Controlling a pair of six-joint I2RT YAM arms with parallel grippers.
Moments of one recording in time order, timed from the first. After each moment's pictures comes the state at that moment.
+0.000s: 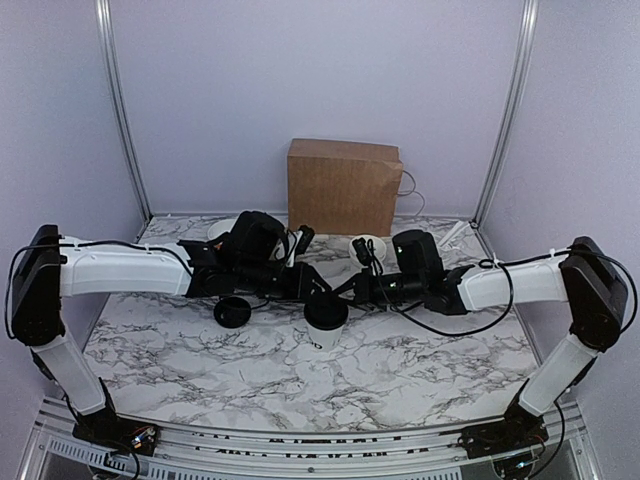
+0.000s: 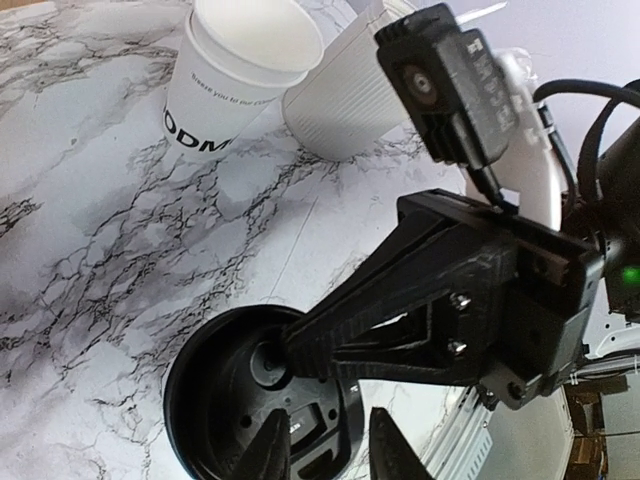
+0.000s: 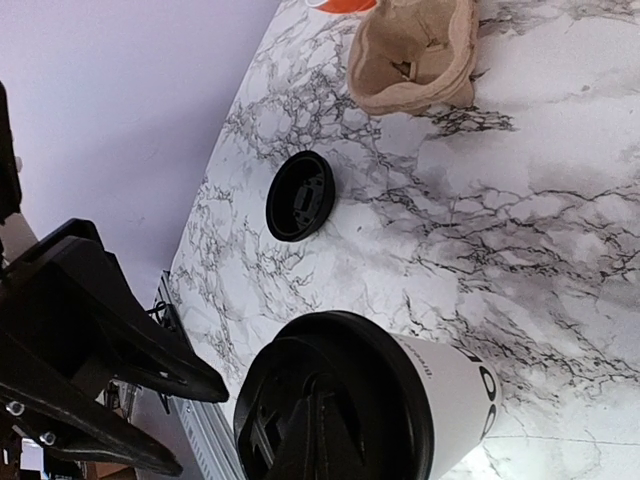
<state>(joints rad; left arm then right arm) -0.92 1.70 1.17 -0.08 0.24 -0.65 0.71 1.62 0.86 0.26 -0.51 0.75</state>
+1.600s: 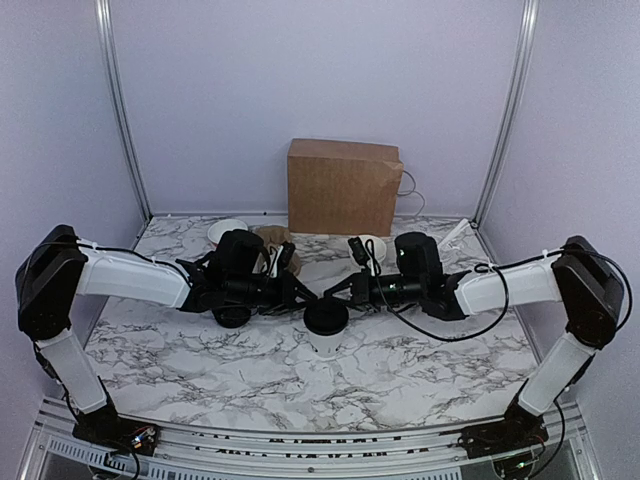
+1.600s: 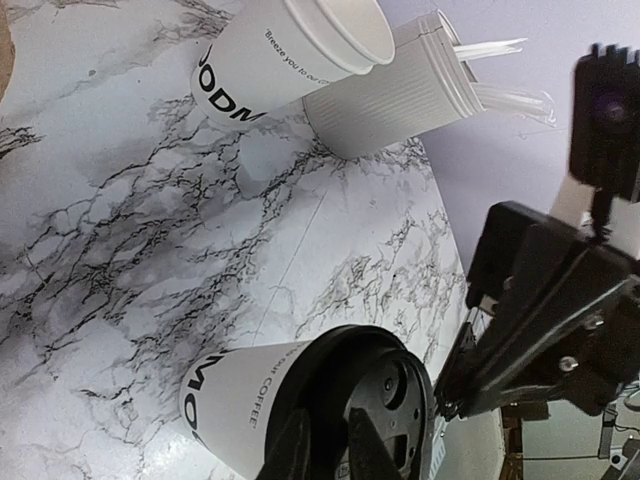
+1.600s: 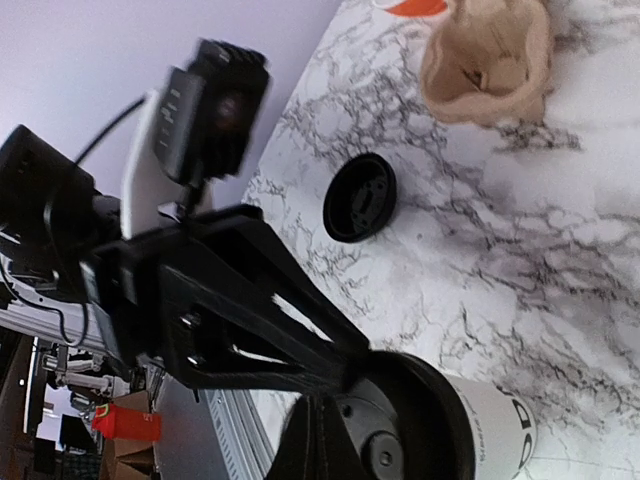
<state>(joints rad) -0.82 1.73 0.99 0.20 0.41 -0.83 0.71 1.62 0.85 0.40 -0.60 0.77</state>
